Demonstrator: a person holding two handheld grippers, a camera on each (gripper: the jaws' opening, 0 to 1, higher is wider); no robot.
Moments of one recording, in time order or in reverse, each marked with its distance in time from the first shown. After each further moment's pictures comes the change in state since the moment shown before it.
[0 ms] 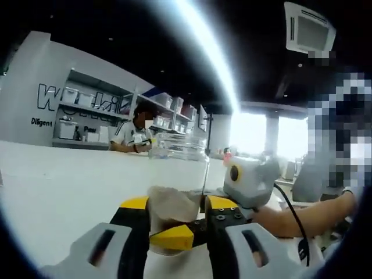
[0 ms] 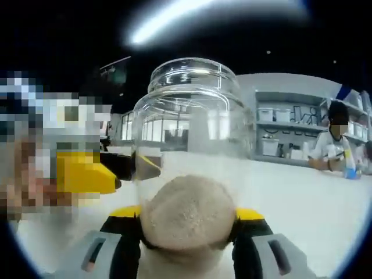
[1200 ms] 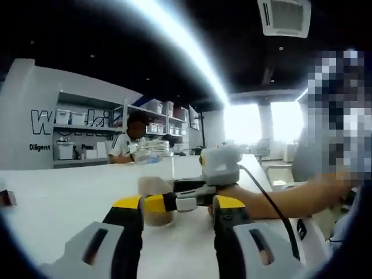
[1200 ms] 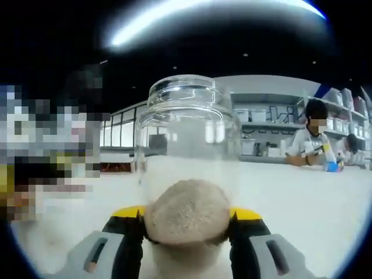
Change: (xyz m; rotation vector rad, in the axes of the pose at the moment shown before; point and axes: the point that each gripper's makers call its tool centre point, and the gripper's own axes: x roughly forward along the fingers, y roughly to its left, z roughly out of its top) left arm -0.059 -0.044 -0.003 0.177 -0.023 -0.017; right arm -0.009 -0.040 0.003 0.050 -0.027 -0.167
